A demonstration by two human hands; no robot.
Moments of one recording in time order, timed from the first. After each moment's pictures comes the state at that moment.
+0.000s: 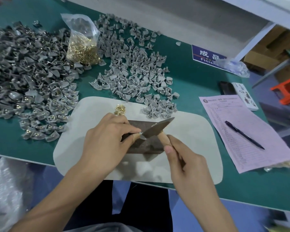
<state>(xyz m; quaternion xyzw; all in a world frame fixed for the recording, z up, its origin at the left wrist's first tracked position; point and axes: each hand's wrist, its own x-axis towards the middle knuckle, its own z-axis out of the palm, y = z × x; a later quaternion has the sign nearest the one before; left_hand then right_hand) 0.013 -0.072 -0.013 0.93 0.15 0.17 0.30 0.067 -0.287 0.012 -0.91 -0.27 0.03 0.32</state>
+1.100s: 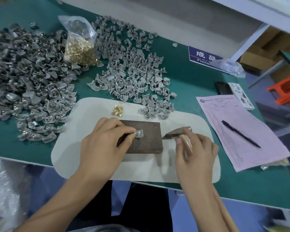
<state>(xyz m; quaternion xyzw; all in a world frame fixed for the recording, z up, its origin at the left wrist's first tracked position) 0.002 -0.082 -0.026 0.90 0.17 0.23 0.31 0.085 -0.288 -0.016 -0.94 -0.14 -0.14 0.28</state>
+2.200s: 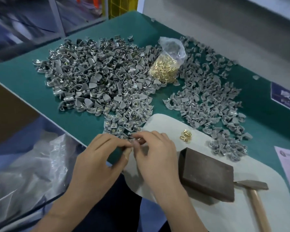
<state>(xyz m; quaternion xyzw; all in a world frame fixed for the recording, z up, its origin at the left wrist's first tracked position) -0.110 0.013 -0.046 0.85 0.29 0.33 0.30 0.030 -0.068 -0.023 -0.83 -0.47 0.07 0.28</state>
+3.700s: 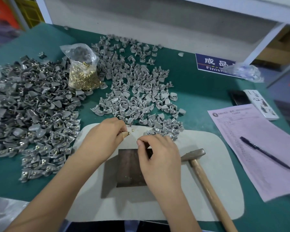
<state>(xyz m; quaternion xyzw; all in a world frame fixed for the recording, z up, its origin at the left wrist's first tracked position) 0.090 0.002 -0.026 0.96 0.13 0.06 0.24 0.116 -0.181 -0.023 -0.90 -0.28 -0.09 0.33</state>
